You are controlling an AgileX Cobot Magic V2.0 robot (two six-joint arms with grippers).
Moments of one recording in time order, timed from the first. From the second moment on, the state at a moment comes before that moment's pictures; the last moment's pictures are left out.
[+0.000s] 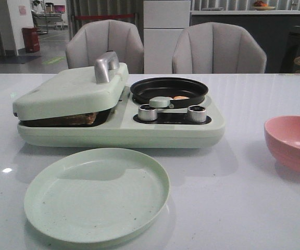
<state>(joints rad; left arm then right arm) -0.02 0.00 0.00 0.04 0.02 -0.07 0.07 0.02 -0.08 -0.06 0.27 0.06</state>
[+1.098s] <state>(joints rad) -0.02 0.00 0.00 0.04 0.02 -0.07 0.05 -0.01 0.03 0.00 0.10 0.06</state>
